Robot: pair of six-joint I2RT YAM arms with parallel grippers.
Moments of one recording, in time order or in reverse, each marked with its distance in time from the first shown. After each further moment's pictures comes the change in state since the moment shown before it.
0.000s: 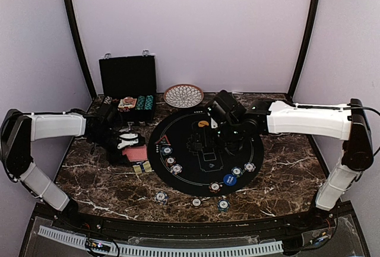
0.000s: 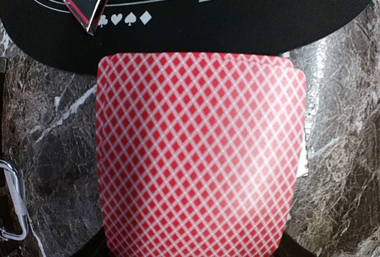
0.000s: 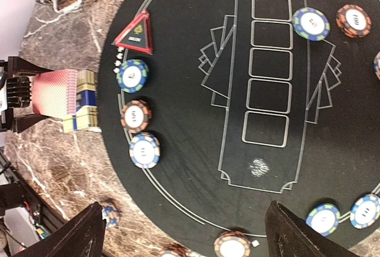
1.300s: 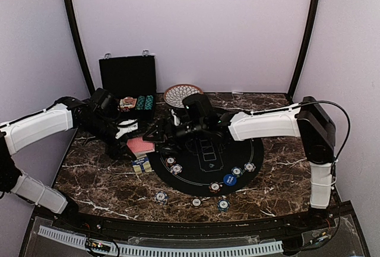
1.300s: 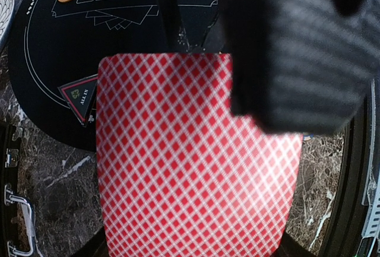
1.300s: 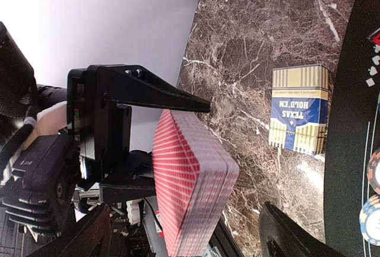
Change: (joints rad) left arm -0.097 -0.179 0.160 -0.261 0.222 -0.133; right arm 0.000 0.338 0.125 0.723 -0.659 0.292
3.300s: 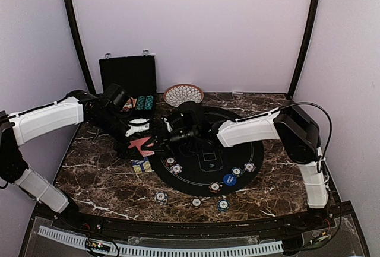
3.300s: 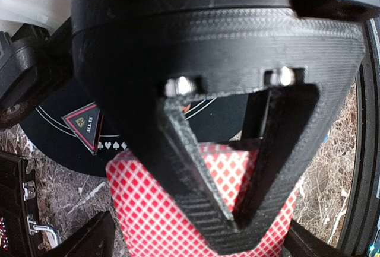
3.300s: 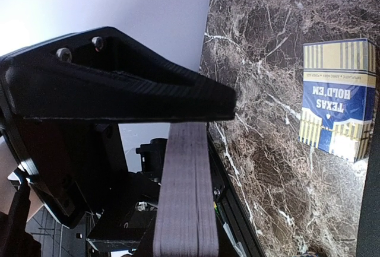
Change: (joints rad) left arm -0.092 0.113 0.125 -0.022 -0.078 0.054; right arm -0.002 0.164 0.056 0.211 -0.176 0.179
